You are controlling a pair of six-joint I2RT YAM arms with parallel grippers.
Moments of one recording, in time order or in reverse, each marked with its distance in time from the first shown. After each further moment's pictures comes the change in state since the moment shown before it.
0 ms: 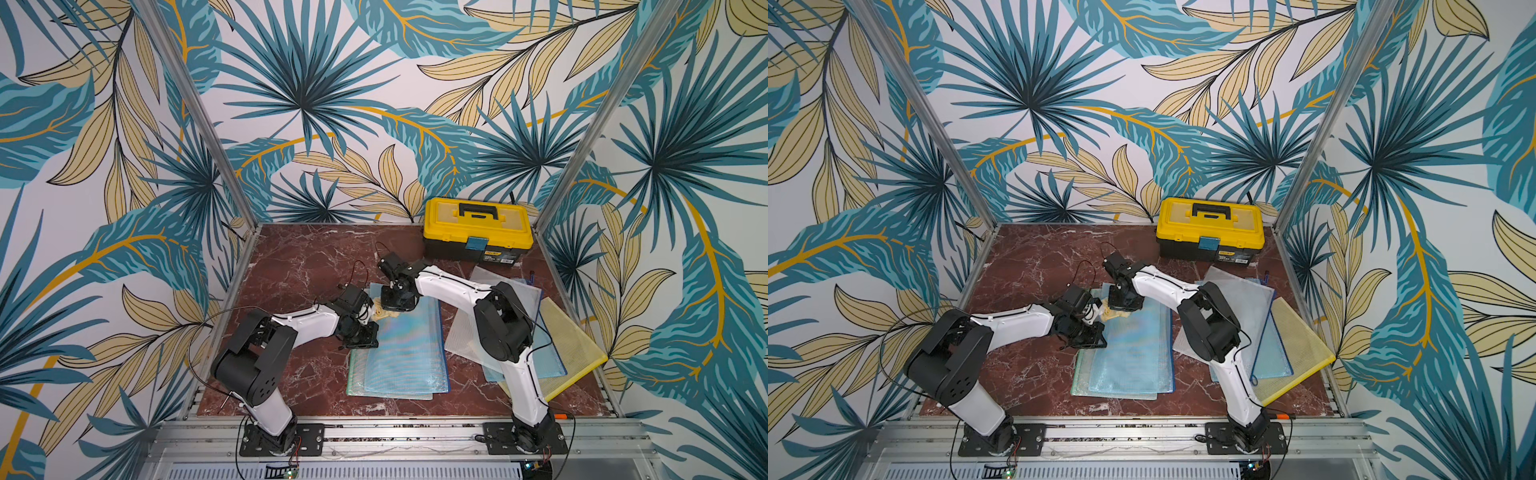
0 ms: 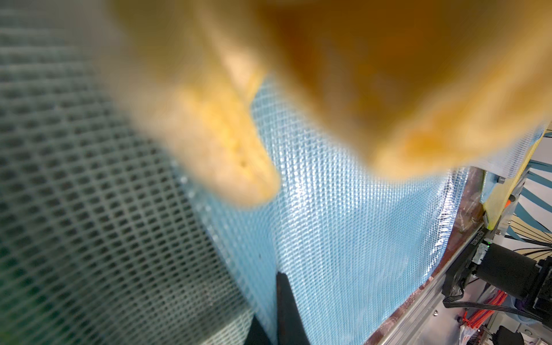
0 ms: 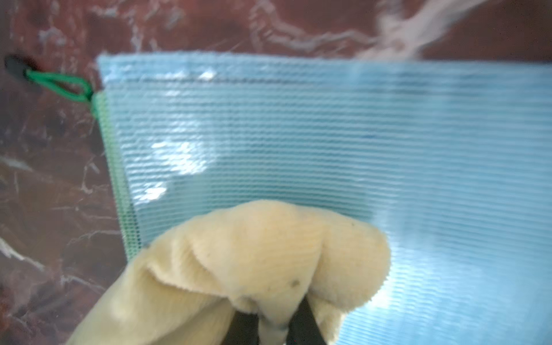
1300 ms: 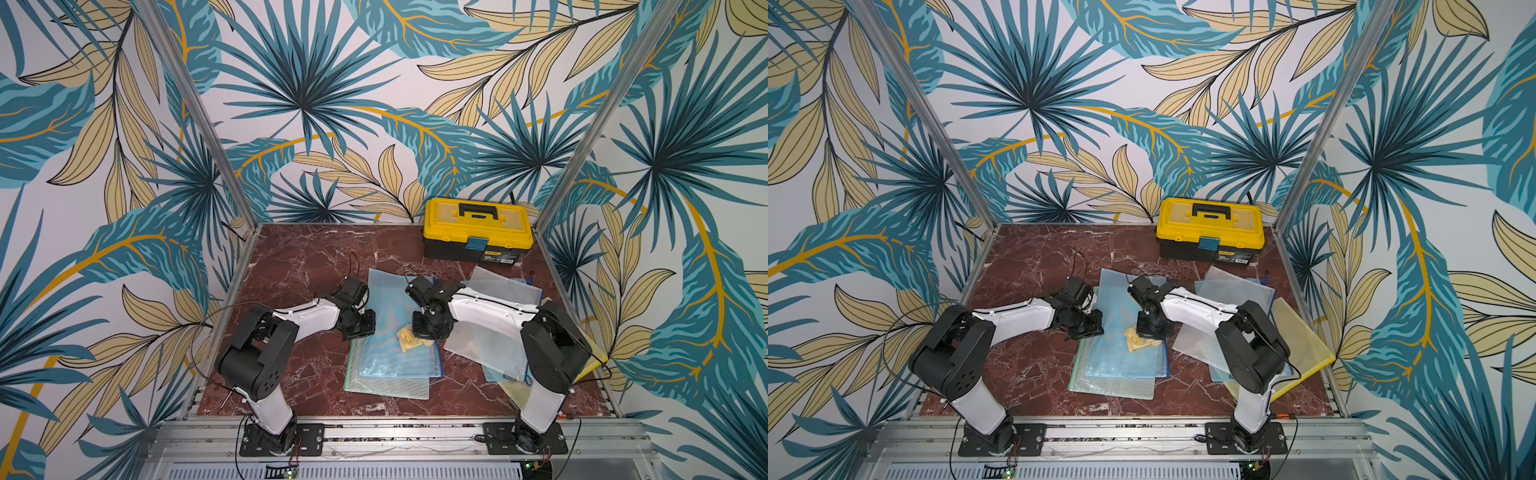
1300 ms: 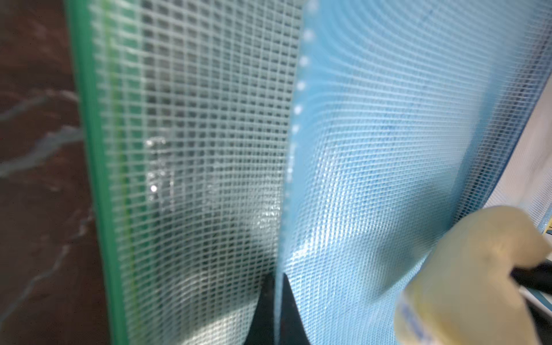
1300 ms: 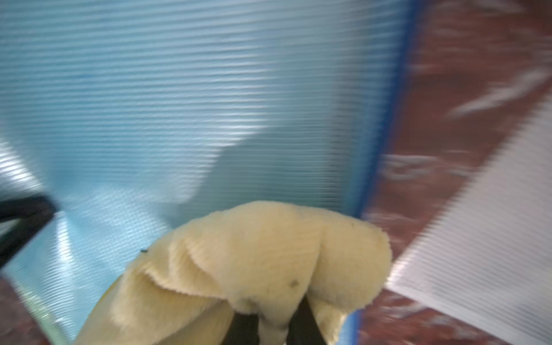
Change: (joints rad) left arm 0.034 0.034 0.069 0.020 -0.145 -0.183; right arm 0.071 -0.331 -0.435 0.011 0.031 0.068
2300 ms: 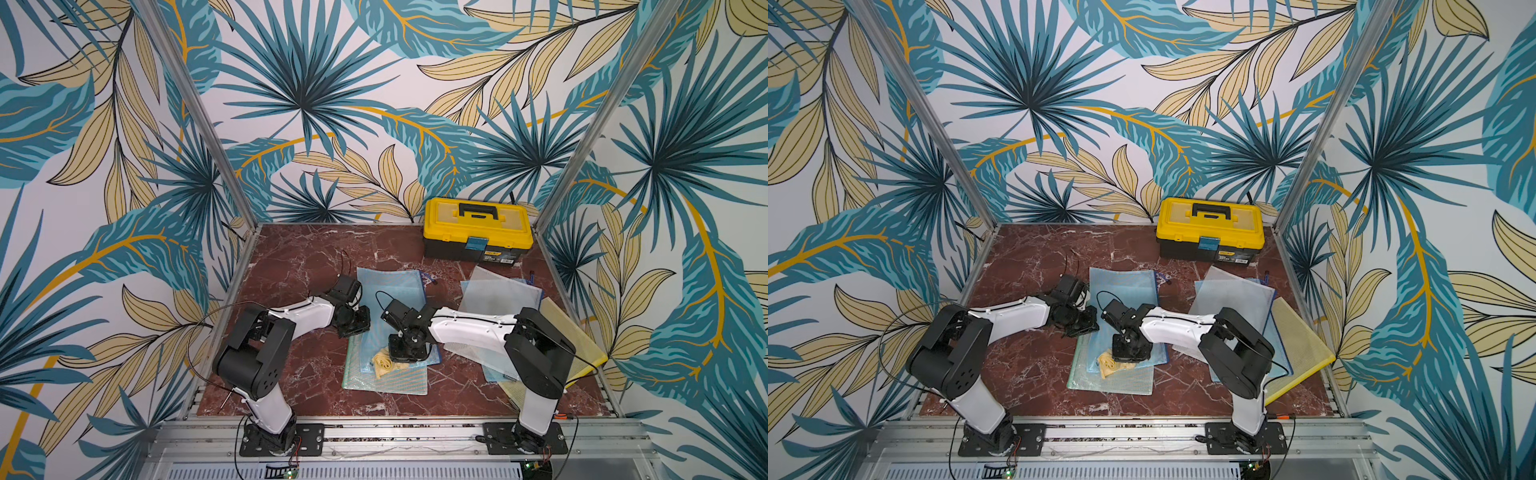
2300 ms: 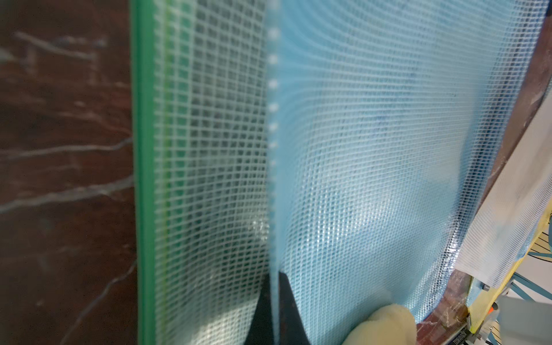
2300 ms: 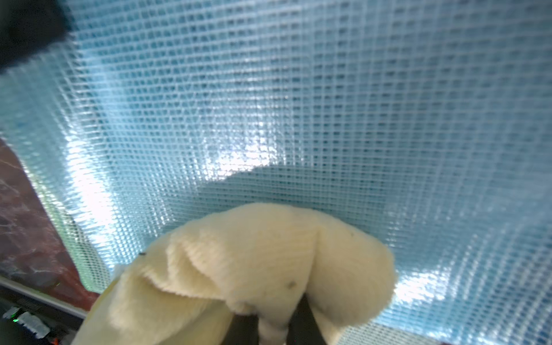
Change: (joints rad) left arm 0.056 -0.006 -0.006 0.009 0.015 -0.011; right arm 0.117 -0.039 -0.143 0.121 -0.096 0.098
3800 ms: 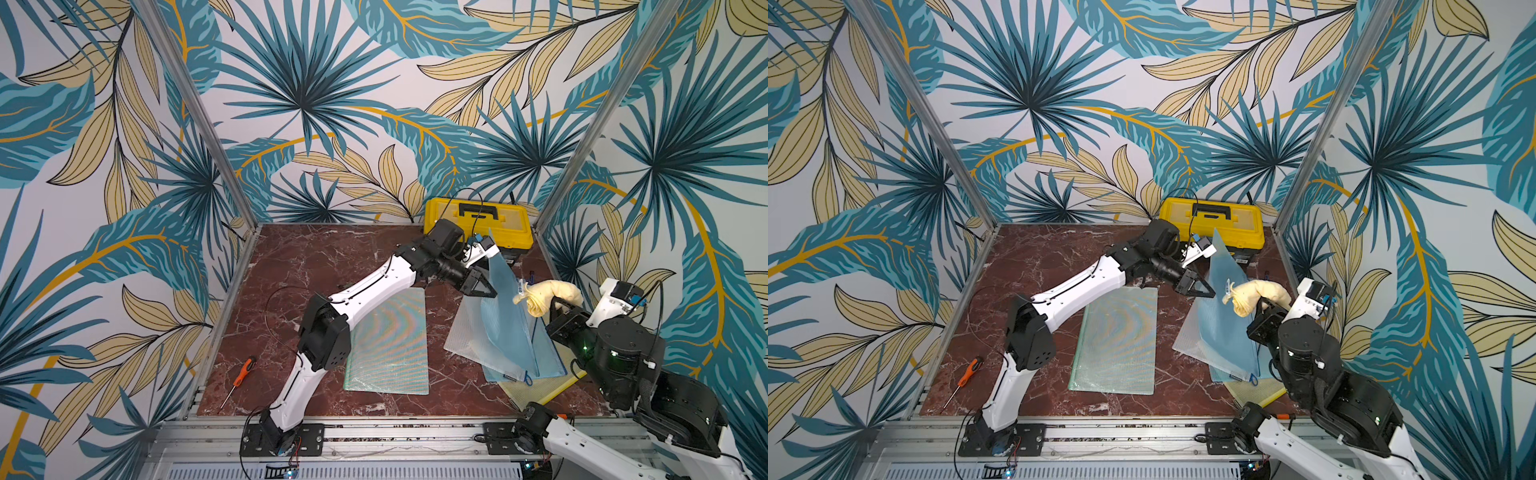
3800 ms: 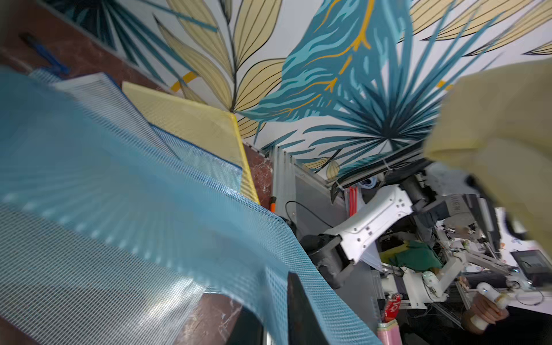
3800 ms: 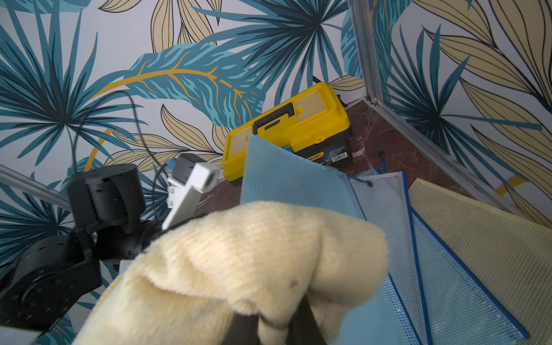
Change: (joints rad) left arm -0.412 0.550 1.266 -0.230 0.579 0.355; right arm -0.167 -1.245 0.079 -0.388 0.866 -0.107
